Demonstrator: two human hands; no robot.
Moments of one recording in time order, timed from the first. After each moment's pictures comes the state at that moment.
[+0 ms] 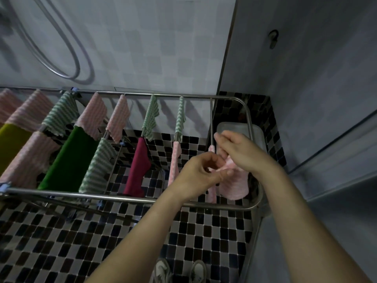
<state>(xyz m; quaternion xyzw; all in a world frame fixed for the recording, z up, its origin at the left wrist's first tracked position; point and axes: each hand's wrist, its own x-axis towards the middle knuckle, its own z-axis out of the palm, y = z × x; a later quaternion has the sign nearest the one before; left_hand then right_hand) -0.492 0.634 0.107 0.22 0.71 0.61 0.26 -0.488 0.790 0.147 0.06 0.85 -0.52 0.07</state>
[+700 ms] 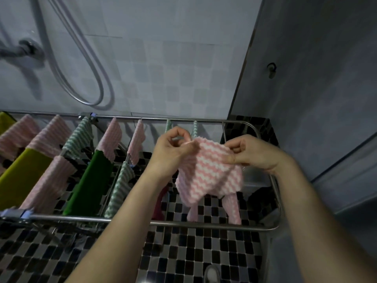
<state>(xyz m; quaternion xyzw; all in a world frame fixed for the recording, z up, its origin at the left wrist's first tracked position) -0.567 0.532 0.179 0.17 0.65 0.73 0.13 -0.522 0.753 0.201 0.00 0.81 -0.56 0.17</state>
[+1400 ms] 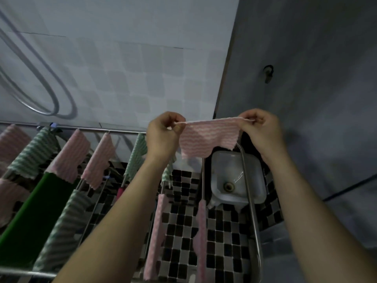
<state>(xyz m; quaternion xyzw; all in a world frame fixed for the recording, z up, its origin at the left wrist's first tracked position) -0.701 0.678 0.158 0.07 0.75 0.65 -0.06 -0.638 0.888 0.188 0.12 0.78 -0.56 -0.24</state>
